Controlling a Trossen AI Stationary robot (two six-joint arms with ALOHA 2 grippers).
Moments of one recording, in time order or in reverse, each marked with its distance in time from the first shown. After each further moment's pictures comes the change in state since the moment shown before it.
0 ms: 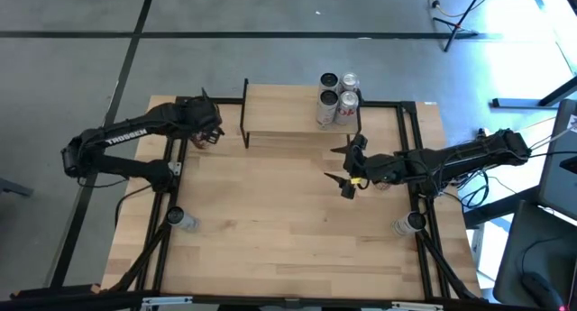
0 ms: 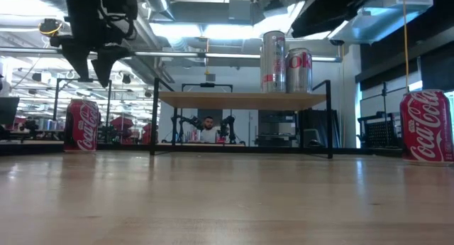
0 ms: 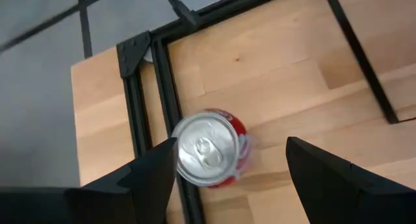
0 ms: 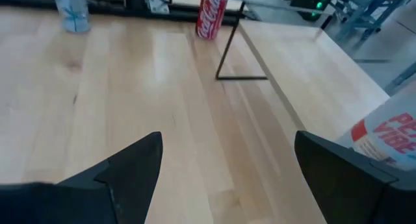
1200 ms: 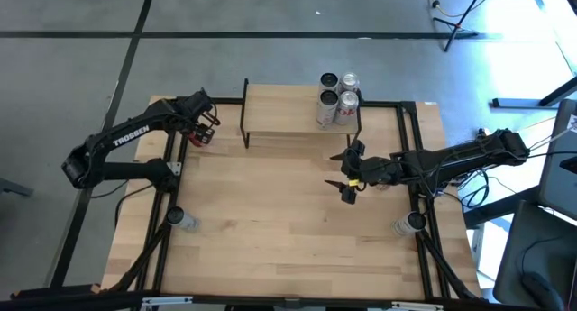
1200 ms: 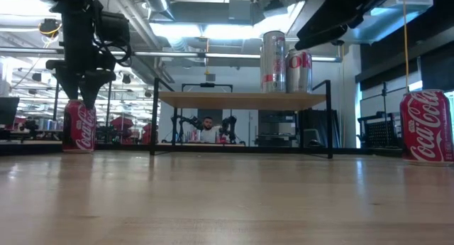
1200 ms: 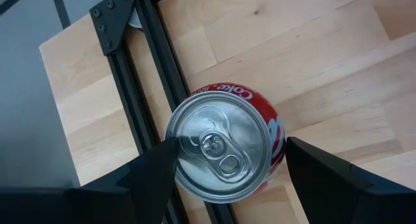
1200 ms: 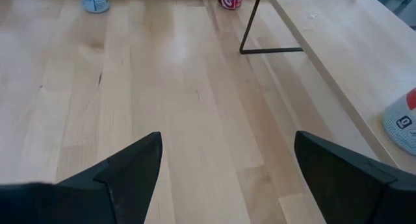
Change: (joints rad) left arm 0.318 0.001 -0.171 0.149 0.215 0.357; right arm -0.001 0.027 0.000 -0.073 -0.094 0.106
